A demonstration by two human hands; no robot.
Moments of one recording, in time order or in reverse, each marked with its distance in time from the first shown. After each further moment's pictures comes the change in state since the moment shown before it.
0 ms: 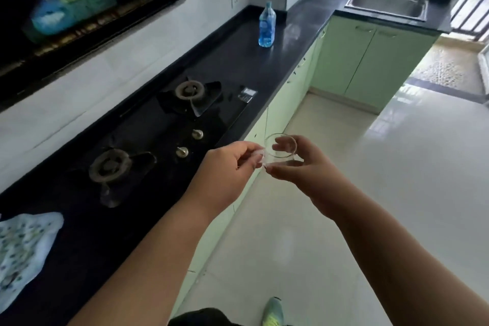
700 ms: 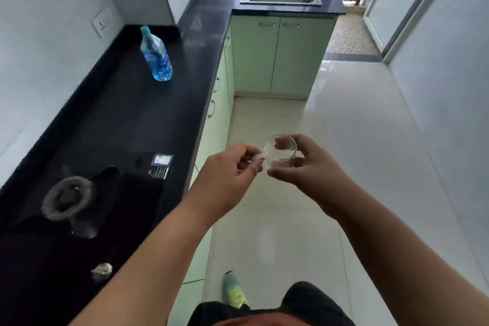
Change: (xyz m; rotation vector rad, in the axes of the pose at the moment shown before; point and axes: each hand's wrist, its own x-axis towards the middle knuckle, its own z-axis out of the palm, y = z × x) left_hand 0.345 0.043 0.127 0.093 -0.426 0.218; right_hand 0.214 -0.036 -0.195 -0.059 0.450 0.107
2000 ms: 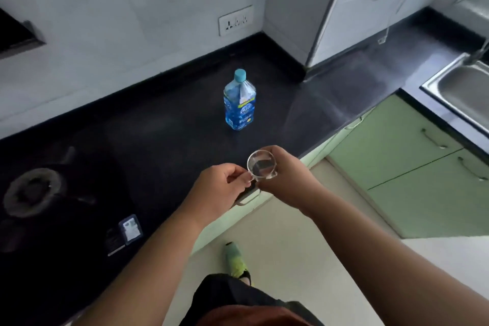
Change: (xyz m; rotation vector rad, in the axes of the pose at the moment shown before) left_hand 0.391 -0.131 -0.087 -0.359 0.646 -0.729; right_hand 0.557 -0.148 0.093 -0.739 -0.806 -0.346
